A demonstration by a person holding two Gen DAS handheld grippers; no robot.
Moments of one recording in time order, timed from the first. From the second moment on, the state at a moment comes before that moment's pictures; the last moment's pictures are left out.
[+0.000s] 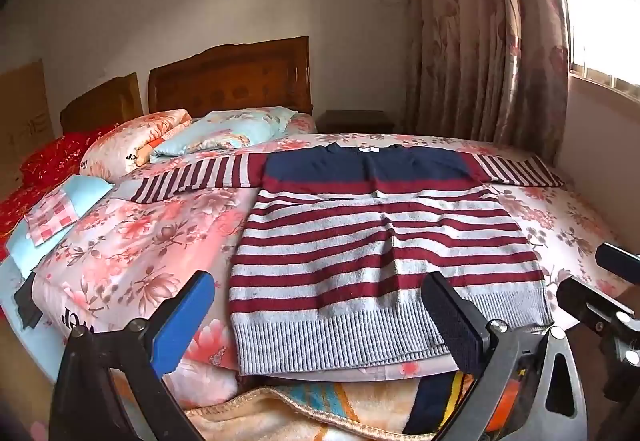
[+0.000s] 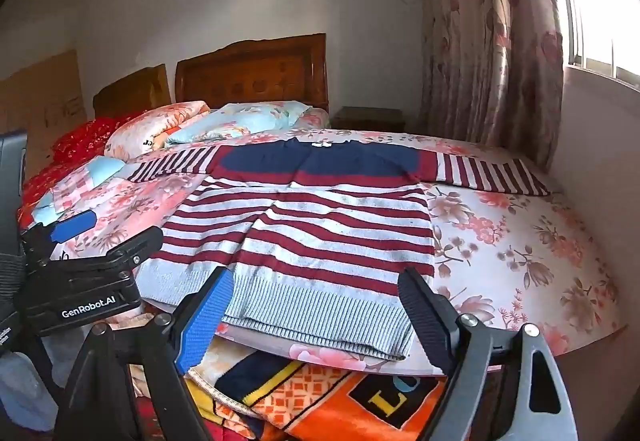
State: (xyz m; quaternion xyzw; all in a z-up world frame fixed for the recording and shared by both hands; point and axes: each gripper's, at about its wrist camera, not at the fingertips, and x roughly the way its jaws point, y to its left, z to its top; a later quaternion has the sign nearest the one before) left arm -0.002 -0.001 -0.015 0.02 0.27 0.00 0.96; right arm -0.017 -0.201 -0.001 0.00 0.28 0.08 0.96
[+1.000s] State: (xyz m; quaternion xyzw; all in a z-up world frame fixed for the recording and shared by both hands) left arm 0.000 0.005 -0.012 0.01 0.28 0.00 0.96; right arm -0.016 -0.198 -0.005 0.00 0.28 0.08 0.96
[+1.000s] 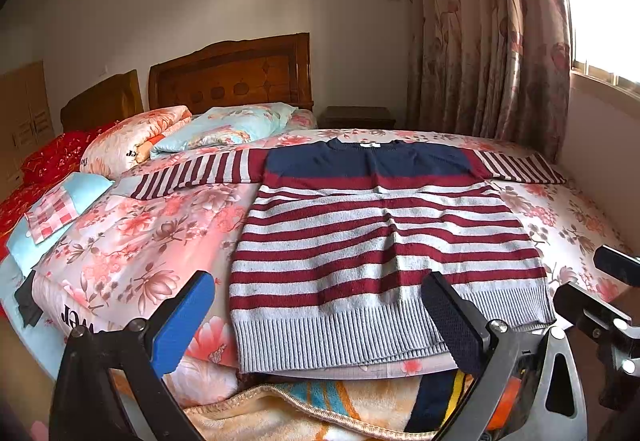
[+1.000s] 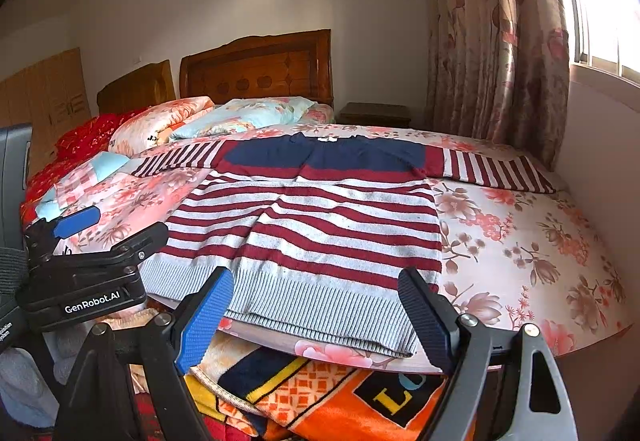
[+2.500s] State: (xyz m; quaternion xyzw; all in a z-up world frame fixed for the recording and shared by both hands) left arm 0.002 -0.003 -0.019 0.02 0.29 -0.01 0.96; right arm -0.010 -0.200 -0.017 0.01 0.30 0.09 0.95
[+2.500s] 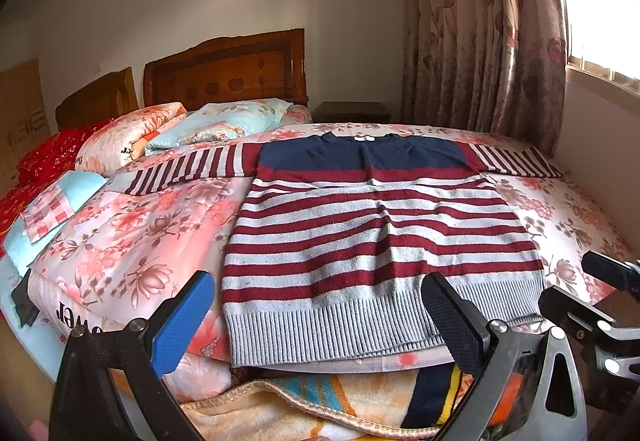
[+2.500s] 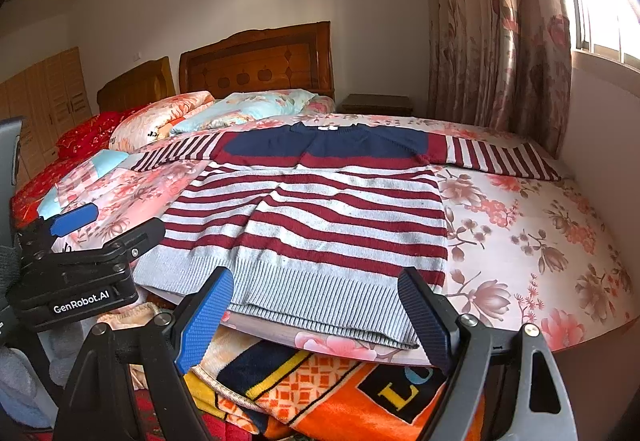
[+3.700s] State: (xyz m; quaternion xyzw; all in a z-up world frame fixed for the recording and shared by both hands) left arm 0.216 -0.059 -0.045 0.07 0.38 -0.03 0.92; right arm 0.154 -0.362 -0.049 0.17 0.38 -0.03 0.91
